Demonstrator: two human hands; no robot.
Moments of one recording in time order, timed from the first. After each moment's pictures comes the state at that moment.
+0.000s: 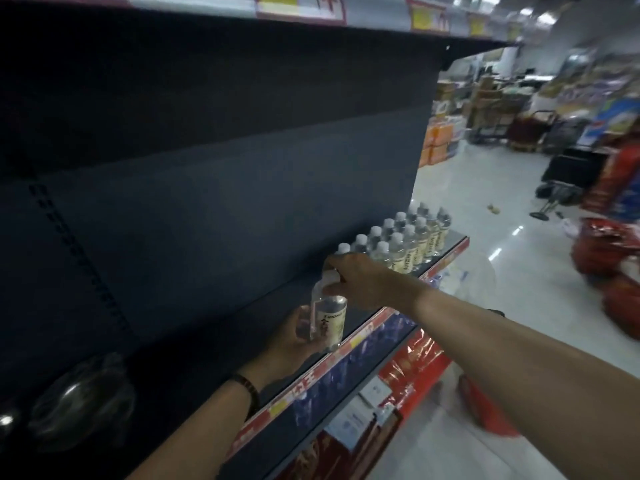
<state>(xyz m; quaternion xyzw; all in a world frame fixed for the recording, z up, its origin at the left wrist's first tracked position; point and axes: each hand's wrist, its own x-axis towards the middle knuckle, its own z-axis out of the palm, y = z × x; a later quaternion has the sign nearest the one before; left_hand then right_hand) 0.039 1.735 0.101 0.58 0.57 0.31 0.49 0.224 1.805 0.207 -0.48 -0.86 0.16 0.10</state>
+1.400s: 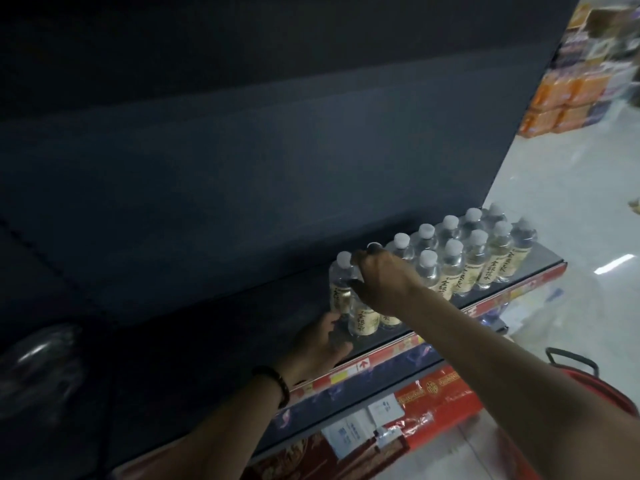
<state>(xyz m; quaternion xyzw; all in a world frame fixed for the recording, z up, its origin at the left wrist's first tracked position) 0.175 1.888 0.059 0.50 0.72 0.20 0.44 0.311 2.014 0.120 -0.45 -0.89 0.05 0.04</state>
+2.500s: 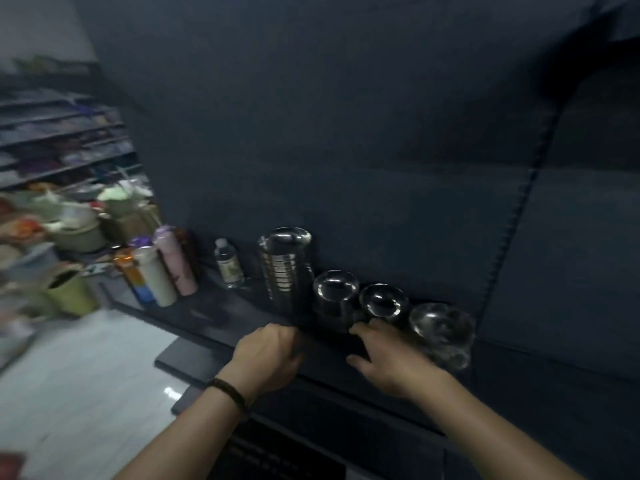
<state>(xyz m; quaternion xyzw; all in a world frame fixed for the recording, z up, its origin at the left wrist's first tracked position) -0.288 1.301 0.149 0.30 0.95 0.02 0.07 -0.183 1.520 0.144 -0.08 -0.98 0.16 -0.02</state>
